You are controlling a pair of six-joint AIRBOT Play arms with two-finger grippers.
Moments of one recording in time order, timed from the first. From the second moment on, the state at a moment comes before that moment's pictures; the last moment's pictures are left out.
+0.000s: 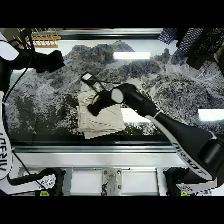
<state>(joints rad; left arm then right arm) 0.02 -1.41 1.60 1.15 -1.14 -1.63 0.70 -1.60 1.52 -1.19 0.90 1.27</state>
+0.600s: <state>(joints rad) -0.18 -1.19 1.08 1.18 -0.97 -1.63 0.26 -1.72 1.22 -0.83 0.99 1.29</state>
